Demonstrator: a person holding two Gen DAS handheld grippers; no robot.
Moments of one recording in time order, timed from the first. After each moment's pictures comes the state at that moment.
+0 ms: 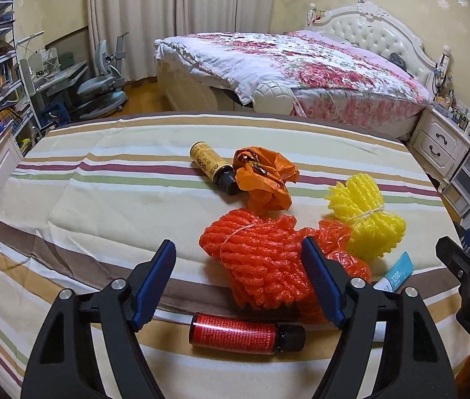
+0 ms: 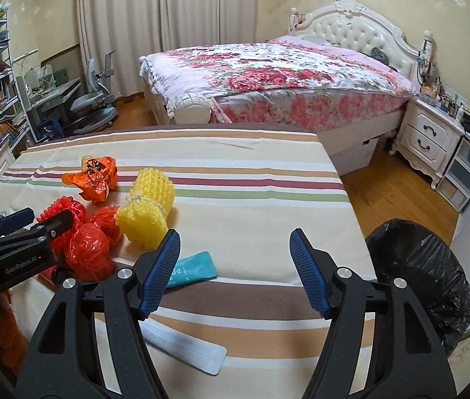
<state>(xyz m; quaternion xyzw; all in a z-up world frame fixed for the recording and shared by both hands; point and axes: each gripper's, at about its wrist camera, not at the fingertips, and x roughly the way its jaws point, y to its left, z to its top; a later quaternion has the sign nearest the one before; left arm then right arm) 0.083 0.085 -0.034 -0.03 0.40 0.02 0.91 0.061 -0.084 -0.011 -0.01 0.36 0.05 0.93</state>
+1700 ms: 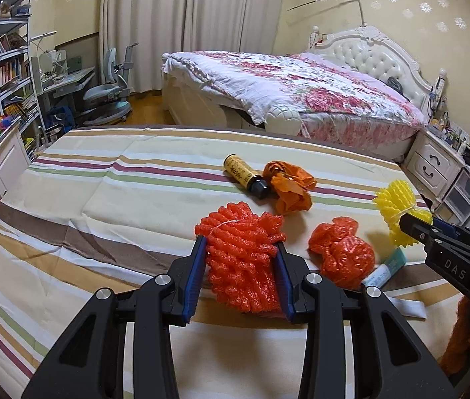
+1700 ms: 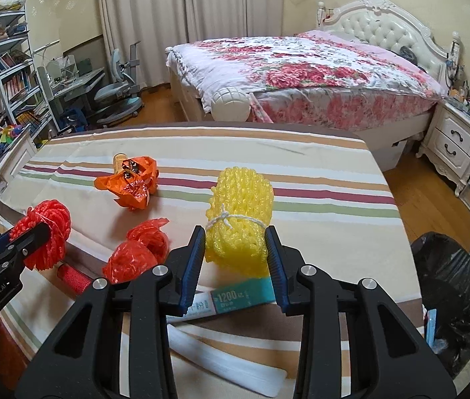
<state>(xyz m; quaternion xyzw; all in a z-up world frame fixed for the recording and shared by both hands) 0.039 0.119 -0.013 -0.05 0.36 0.01 0.93 0.070 -0.055 -0.003 -0.01 0.37 0.10 0.92</state>
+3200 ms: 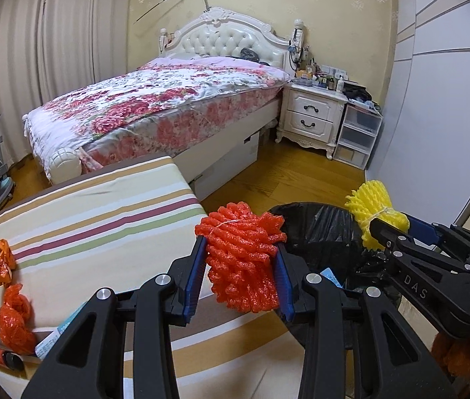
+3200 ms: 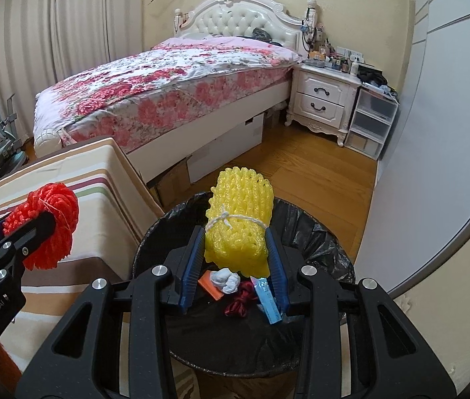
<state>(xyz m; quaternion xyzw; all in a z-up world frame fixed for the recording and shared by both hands) 0.064 -0.168 -0.015 0.07 0.33 -0.25 0.91 0.014 -0.318 -0.018 0.06 0.35 -0.16 0.92</state>
